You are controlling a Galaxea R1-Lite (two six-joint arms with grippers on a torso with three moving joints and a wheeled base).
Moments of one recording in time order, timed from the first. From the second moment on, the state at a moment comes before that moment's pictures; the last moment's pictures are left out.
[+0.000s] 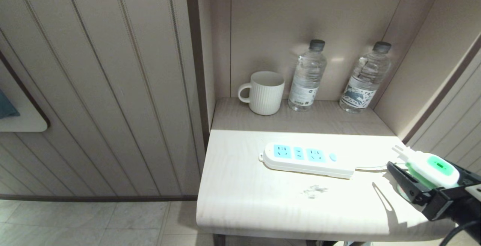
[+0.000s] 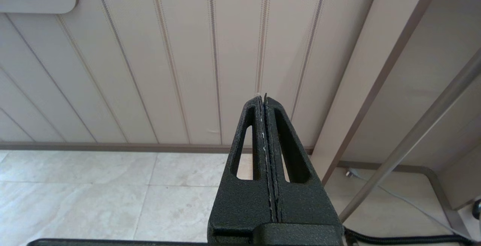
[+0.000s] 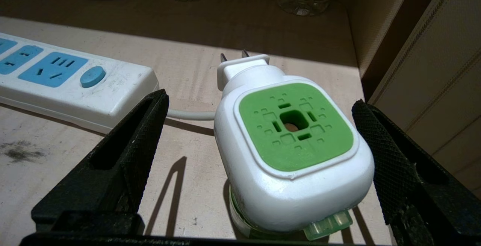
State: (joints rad) left arm 0.00 0.00 0.00 0.02 -0.01 0.00; right arm 0.18 1.18 -0.01 -1.22 -0.07 -0.01
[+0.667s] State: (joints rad) left arm 0.00 0.00 0.00 0.02 -0.01 0.00; right arm 0.18 1.21 -0.01 -1.23 -0.06 -0.01
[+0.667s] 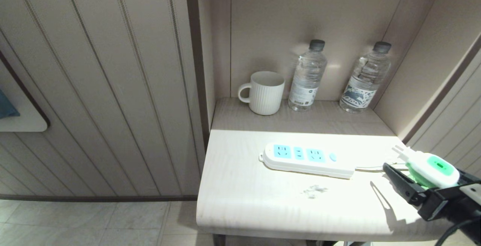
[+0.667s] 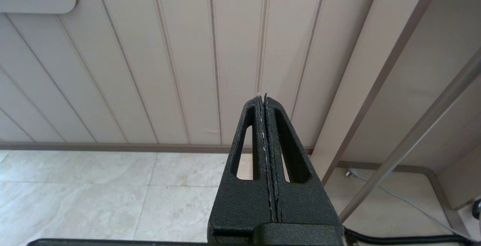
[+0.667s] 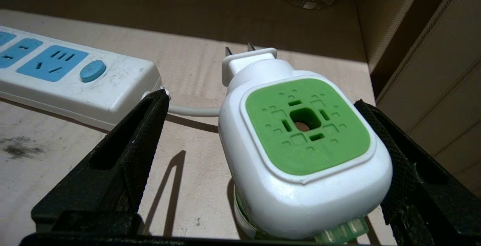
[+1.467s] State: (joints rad) left arm 0.00 0.00 0.00 0.02 -0.01 0.00; right arm 0.17 1.25 -0.05 -1.21 -0.05 0.00
